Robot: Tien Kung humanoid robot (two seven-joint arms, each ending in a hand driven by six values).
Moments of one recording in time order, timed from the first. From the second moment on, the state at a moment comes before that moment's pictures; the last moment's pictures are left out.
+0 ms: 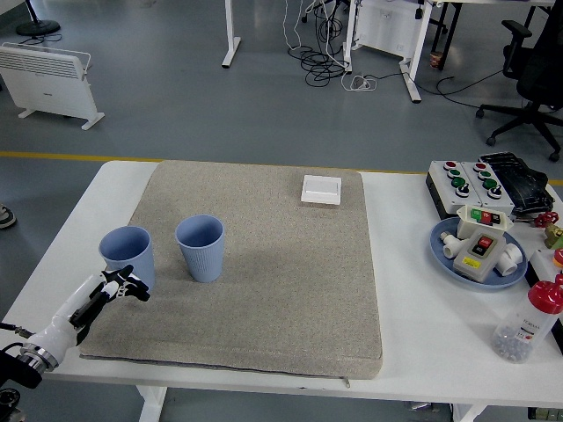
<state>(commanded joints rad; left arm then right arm) -0.20 0.44 -1.14 -1.08 1.11 -0.14 -0.38 0.06 -0.13 1.17 0.18 -0.61 -0.13 -0.25</state>
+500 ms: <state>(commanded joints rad) -0.26 0.44 -1.13 -0.99 1.10 -0.15 -0.38 0.06 -0.13 1.16 0.18 -0.60 -0.13 -0.25</state>
